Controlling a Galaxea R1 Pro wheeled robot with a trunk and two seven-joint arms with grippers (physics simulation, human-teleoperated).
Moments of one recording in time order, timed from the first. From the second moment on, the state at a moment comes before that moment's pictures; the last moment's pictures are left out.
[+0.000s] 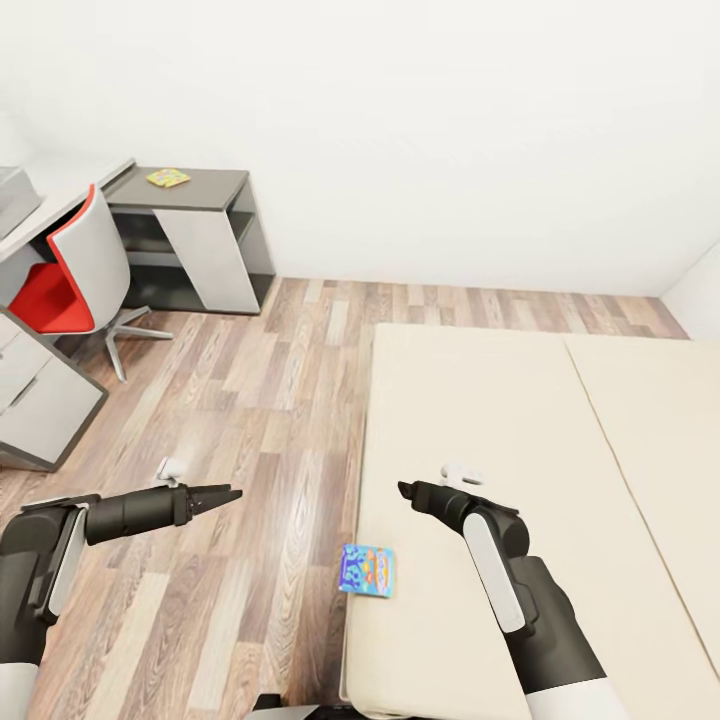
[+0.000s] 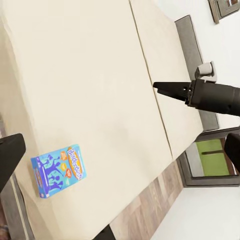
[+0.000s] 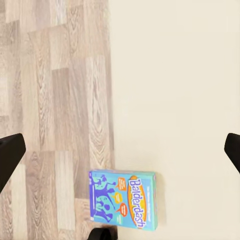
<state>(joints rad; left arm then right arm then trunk) -0.51 0.26 0.29 -1.33 0.01 0.88 -1.36 -0.48 0.11 0.11 -1.39 -0.43 0.78 -0.22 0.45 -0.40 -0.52</state>
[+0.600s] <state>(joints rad) -0.51 0.26 0.29 -1.33 0.01 0.88 -1.36 -0.48 0.11 0.11 -1.39 -0.43 0.78 -0.22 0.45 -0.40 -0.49</state>
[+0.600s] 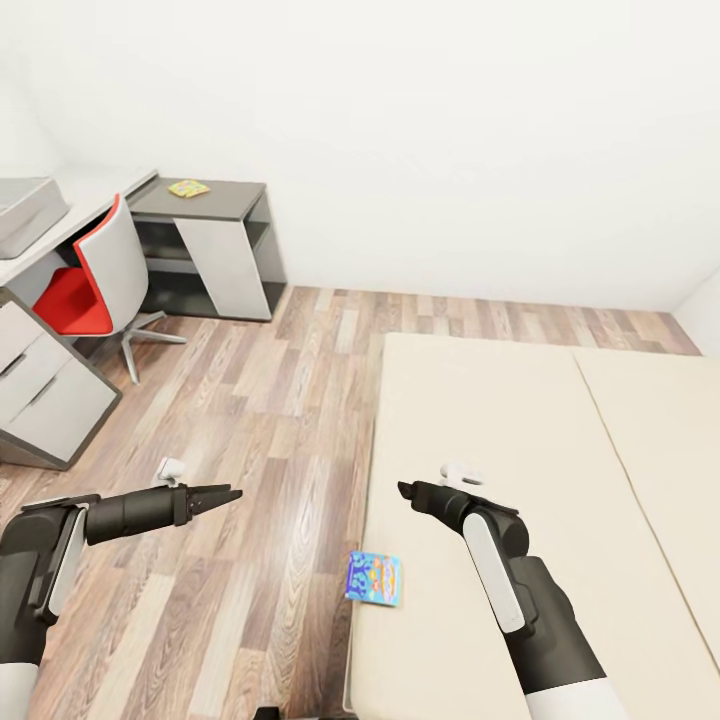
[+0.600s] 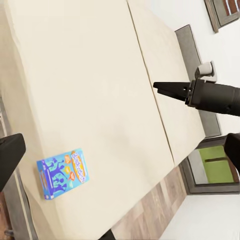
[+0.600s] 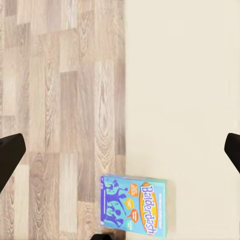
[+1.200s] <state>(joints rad) -0.51 0.26 0.29 -1.33 0.01 0.88 -1.36 -0.48 0.11 0.11 -1.40 -0.43 0.78 -0.22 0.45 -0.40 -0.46</state>
